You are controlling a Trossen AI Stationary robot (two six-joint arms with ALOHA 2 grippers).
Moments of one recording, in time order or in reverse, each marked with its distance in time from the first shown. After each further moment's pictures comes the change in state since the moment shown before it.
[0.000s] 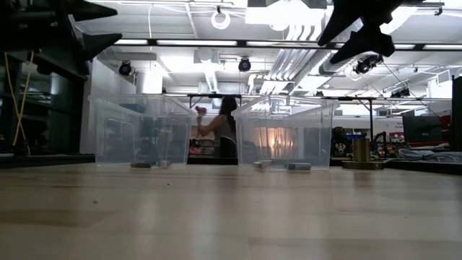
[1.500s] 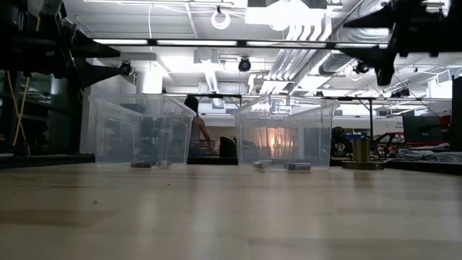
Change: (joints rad) left arm 0.003 -0.122 -0.030 -0.401 0.026 -0.173; right arm -0.029 -0.612 -0.786 1.133 0.012 -0.407
